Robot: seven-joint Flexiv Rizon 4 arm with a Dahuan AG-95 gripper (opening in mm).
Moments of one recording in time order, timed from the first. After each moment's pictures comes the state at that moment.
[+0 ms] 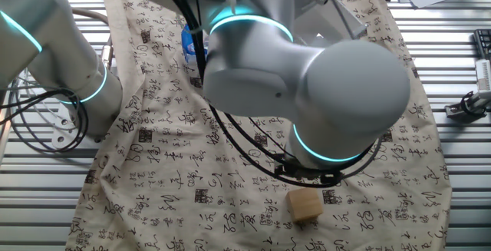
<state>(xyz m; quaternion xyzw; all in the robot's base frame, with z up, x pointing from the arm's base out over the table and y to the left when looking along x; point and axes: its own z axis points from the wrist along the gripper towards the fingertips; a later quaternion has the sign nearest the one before) 0.472 -0.191 0.095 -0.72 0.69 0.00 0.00</state>
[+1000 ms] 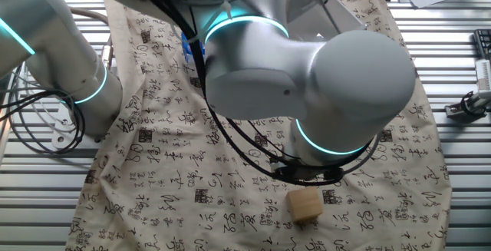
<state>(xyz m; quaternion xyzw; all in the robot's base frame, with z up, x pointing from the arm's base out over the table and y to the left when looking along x) 0.461 -0.197 0.093 -0.75 0.66 0.00 -0.02</state>
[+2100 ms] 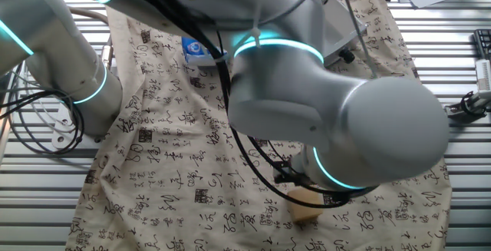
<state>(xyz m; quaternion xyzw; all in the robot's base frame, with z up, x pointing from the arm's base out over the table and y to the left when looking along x) 0.462 -0.197 0.094 -0.73 0.68 0.06 0.00</state>
